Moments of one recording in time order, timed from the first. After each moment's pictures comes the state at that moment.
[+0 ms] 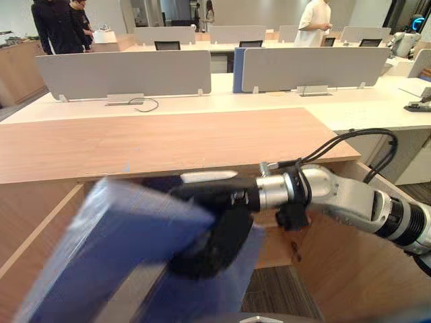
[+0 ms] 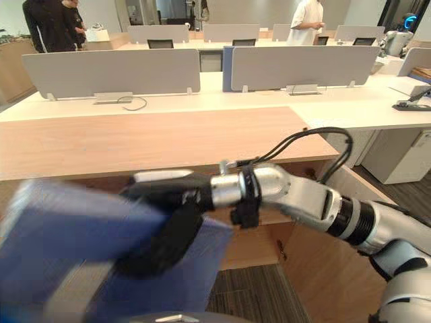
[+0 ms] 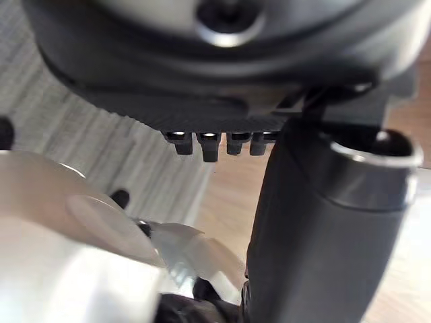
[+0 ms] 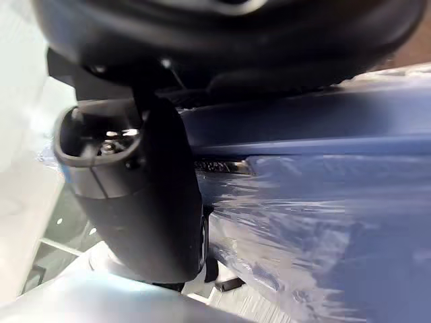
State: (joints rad) left arm 0.14 0.68 -0.63 0.44 -0.26 -0.08 -0.65; right arm -0.87 -0.90 0.92 -0.45 0.91 0.01 0.51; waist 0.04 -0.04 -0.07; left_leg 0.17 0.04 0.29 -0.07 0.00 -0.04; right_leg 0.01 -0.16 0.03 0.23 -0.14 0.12
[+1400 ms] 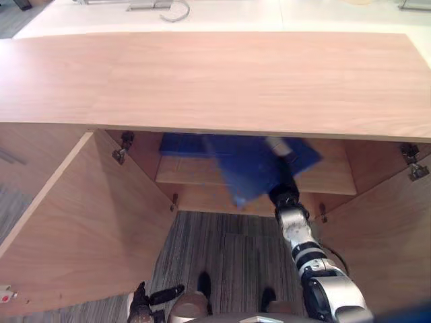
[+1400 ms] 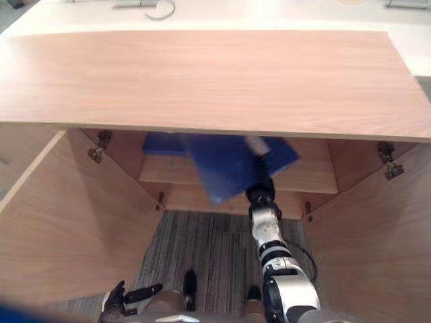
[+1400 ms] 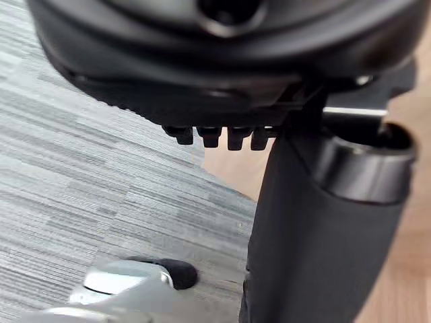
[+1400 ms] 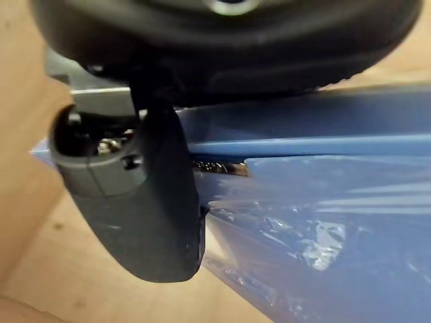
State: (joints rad) left arm 0.04 0.02 0.42 1.04 0.09 -0.05 0.18; right arm -0.50 0.01 -0.13 0.73 1.31 -0.24 -0.01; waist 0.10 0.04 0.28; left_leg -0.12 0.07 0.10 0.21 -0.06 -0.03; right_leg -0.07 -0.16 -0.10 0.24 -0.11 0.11
